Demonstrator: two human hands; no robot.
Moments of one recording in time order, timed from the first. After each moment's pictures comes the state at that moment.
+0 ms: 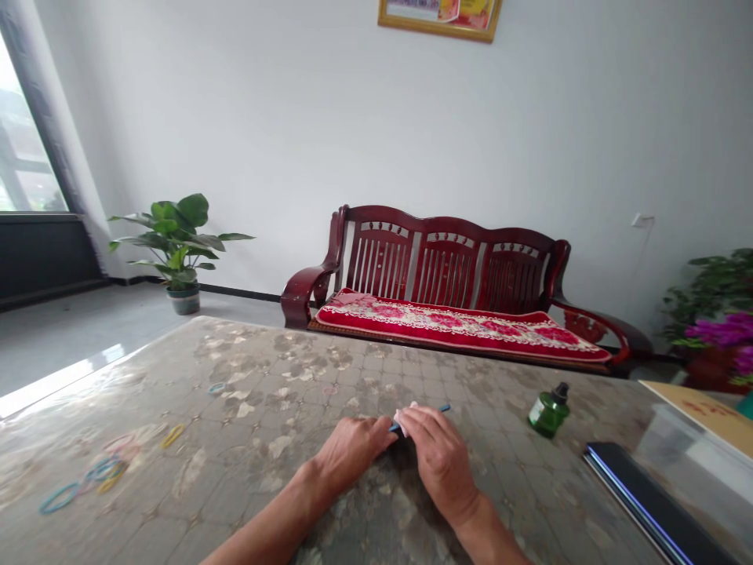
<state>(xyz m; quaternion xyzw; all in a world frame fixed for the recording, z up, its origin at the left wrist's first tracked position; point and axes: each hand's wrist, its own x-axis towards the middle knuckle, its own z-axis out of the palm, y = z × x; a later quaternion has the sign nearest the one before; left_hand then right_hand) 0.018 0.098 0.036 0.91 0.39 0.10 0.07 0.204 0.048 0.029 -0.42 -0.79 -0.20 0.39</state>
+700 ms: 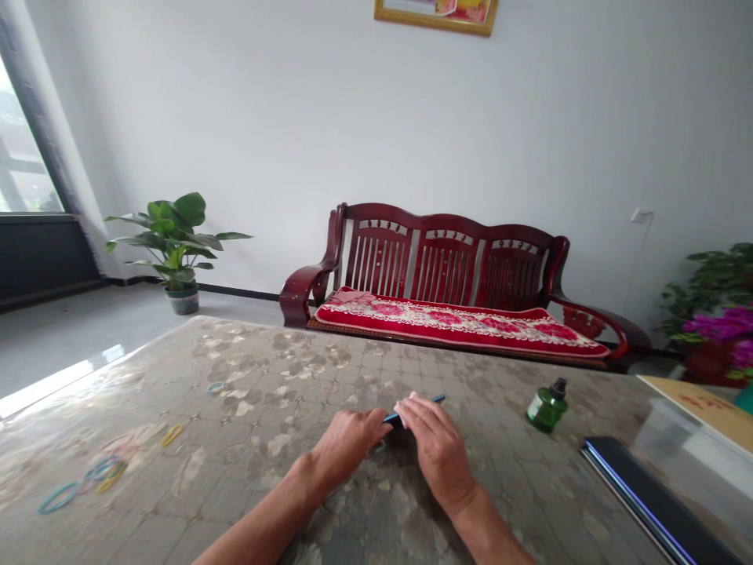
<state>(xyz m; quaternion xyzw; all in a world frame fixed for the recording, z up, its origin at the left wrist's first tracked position) 0.016 0.104 0.037 0.91 0.41 0.10 0.03 0.207 0.054 0.025 -0.44 -0.78 -0.18 0.40</state>
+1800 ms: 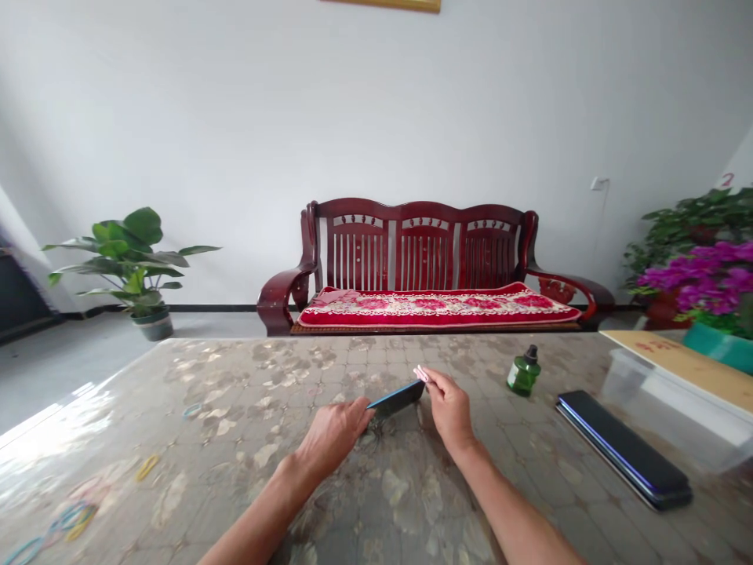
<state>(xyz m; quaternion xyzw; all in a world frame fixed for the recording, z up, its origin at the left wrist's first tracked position) 0.014 0.106 0.045 0.90 0.43 0.08 0.01 0.255 0.091 -0.006 -0.56 -0.57 0.01 0.60</state>
